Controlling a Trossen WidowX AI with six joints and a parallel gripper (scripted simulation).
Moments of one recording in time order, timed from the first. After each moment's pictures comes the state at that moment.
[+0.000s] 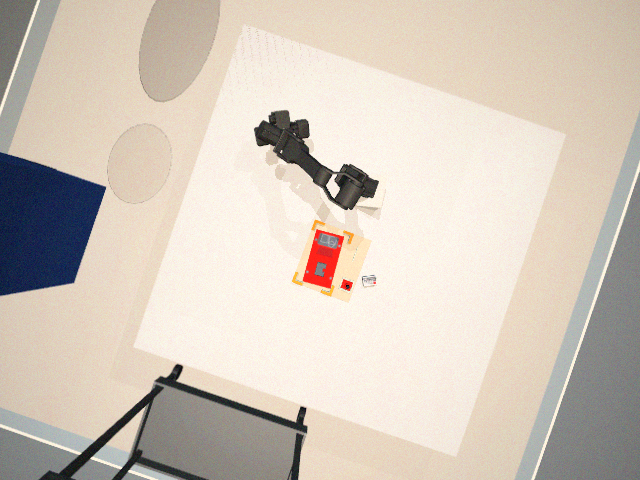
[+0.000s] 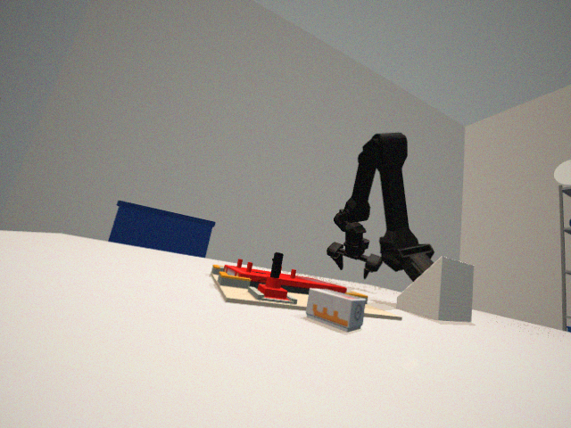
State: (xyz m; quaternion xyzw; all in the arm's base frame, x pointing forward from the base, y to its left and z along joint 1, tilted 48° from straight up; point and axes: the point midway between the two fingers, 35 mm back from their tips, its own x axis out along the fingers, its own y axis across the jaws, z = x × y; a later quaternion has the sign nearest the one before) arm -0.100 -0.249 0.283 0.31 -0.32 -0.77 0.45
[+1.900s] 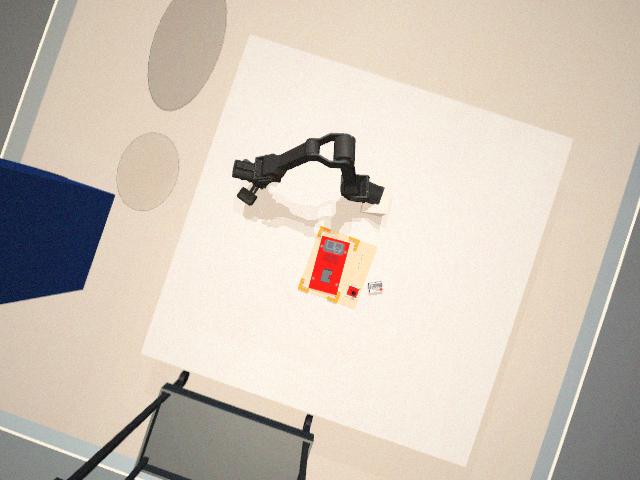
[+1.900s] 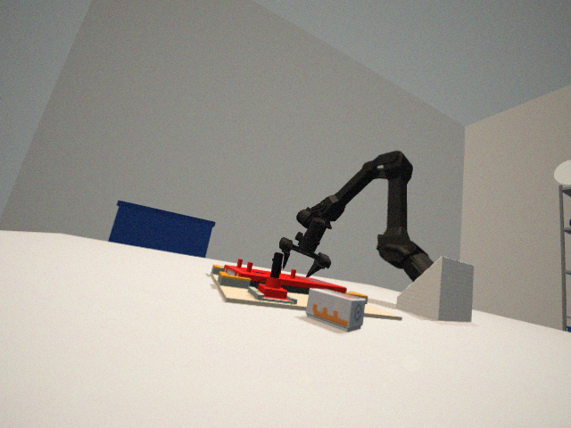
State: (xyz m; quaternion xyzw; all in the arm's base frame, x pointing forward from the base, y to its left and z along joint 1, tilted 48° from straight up) arm 0.089 -0.294 0.322 0.23 -0.02 -0.64 0.73
